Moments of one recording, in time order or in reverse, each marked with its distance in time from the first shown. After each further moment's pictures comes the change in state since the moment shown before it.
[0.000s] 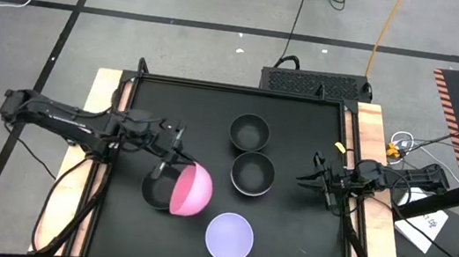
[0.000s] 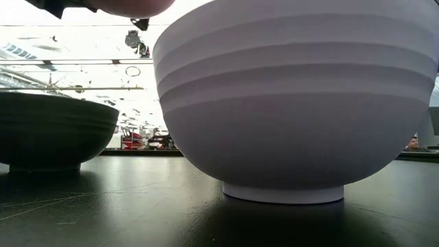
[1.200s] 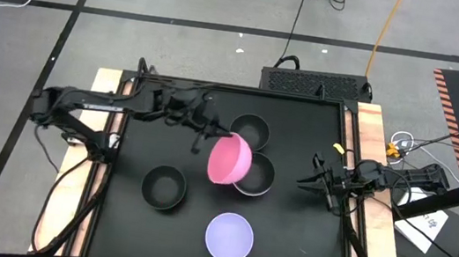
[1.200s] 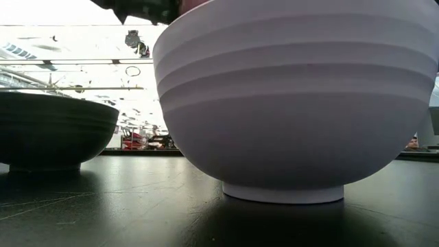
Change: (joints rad) left arm 0.282 0.402 0.402 -0.163 0.148 0.012; right arm 0.000 0.001 0.000 0.007 -0.050 -0.013
